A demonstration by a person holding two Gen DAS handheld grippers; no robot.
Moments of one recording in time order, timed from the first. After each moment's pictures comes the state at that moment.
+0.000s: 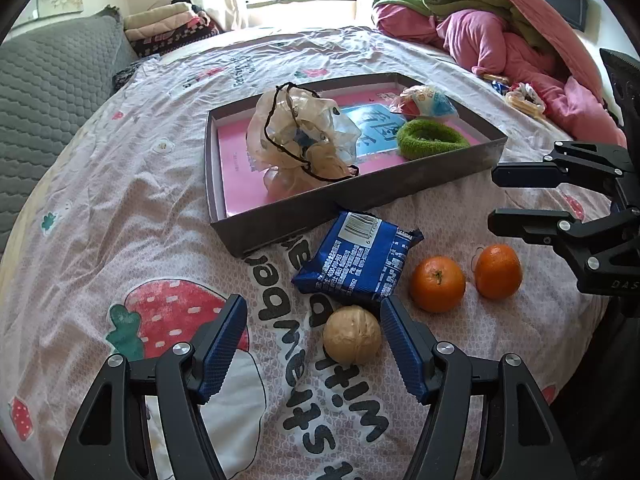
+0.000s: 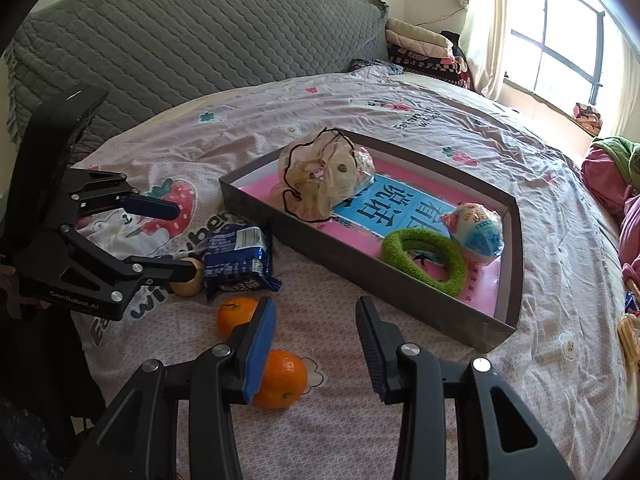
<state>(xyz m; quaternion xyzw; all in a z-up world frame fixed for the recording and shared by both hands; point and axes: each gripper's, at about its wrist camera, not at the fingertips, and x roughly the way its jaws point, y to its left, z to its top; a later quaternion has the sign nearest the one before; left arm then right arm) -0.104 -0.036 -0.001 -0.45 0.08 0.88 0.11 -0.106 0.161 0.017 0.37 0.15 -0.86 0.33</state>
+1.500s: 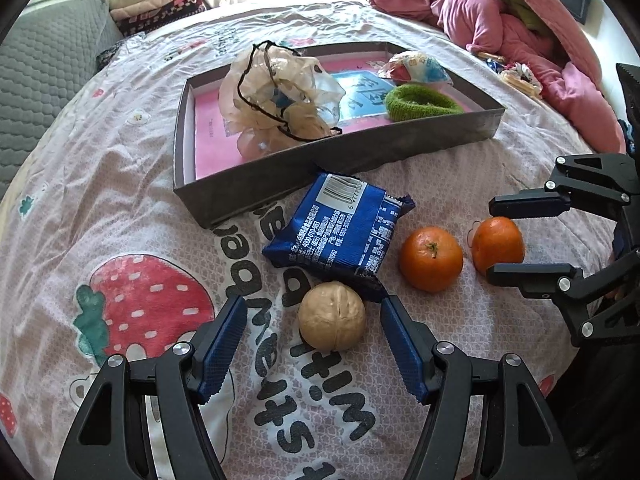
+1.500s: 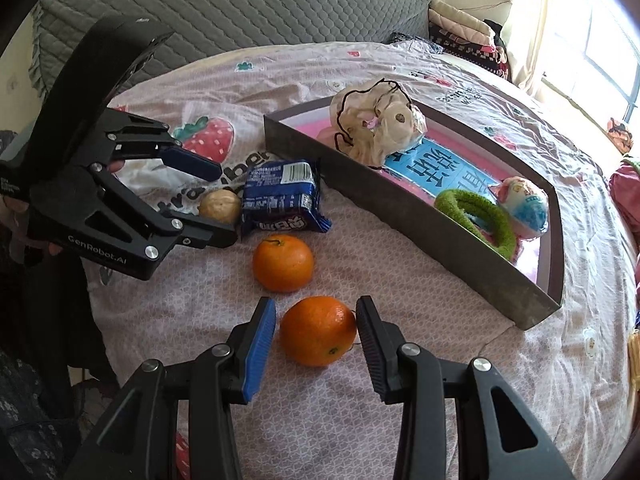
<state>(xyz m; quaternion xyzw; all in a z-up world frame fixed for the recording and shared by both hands) -0.109 -0.025 -0.023 -0.49 0.07 0.86 0.12 -0.086 0.146 -0.009 0.41 0.22 -0.81 0.36</state>
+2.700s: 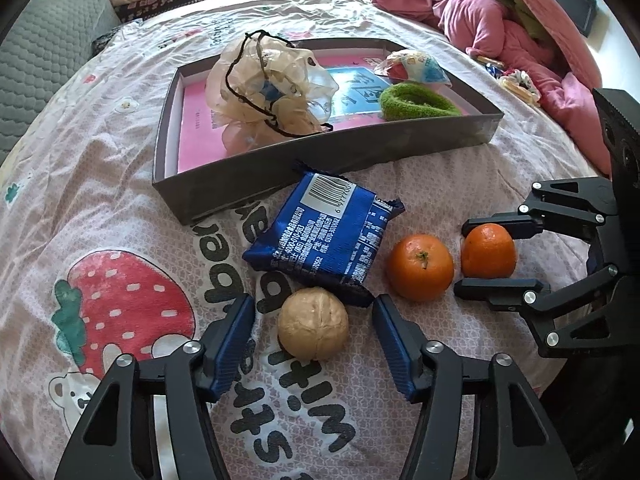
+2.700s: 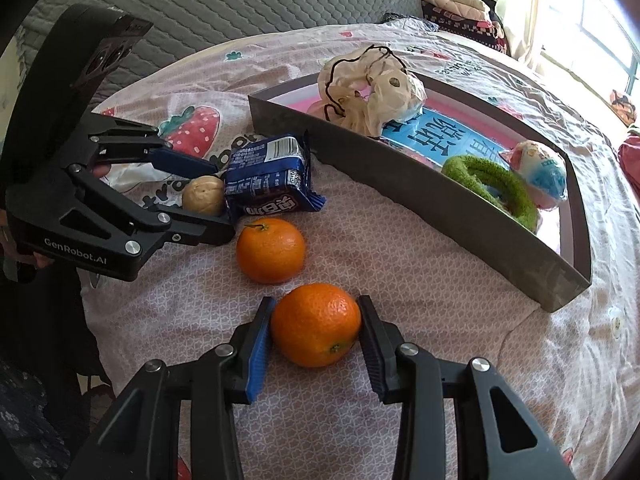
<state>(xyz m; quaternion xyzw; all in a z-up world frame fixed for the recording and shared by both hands) -0.116 -0.020 -0.029 -0.51 0.04 0.85 0.14 -0.101 0.151 -0.030 0.44 0.18 -0.80 0.36</state>
